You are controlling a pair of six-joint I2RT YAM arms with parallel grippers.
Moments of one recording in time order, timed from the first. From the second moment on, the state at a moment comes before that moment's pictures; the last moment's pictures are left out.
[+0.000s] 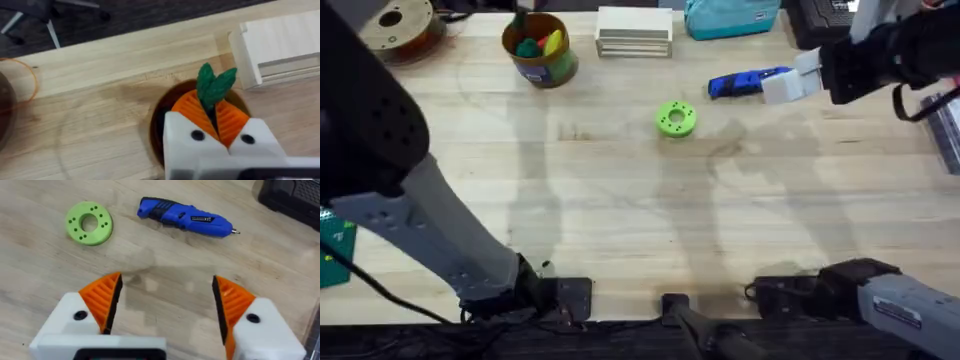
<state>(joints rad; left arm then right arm) 0.18 1.97 1.68 -0.52 0.32 0.28 0.18 1.16 1.20 -0.96 0.02 -0.20</state>
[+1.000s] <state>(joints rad) 0.18 2.01 1.68 -0.53 0.33 0.27 0.18 1.16 1.20 -0.96 0.02 -0.20</state>
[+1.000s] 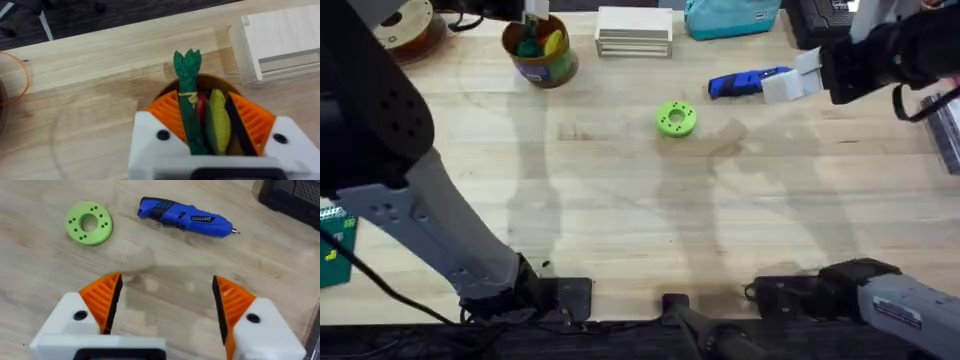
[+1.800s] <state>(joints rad) 0.21 1.44 1.68 -1.22 0.32 0.28 0.18 1.16 1.20 -0.99 0.02 -0.20</state>
